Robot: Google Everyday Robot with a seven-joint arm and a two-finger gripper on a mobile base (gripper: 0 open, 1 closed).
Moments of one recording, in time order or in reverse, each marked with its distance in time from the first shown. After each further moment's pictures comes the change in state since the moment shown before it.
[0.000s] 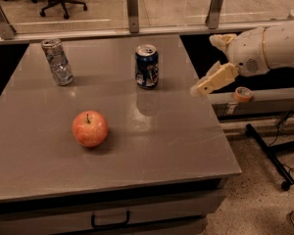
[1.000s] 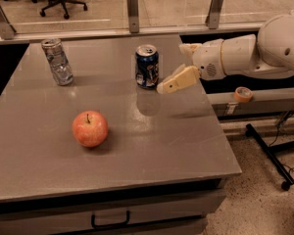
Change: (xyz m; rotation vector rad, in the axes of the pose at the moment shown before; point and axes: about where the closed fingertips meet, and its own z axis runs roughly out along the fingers) arm -0.015 0.001 0.085 -0.057 -0.121 0.116
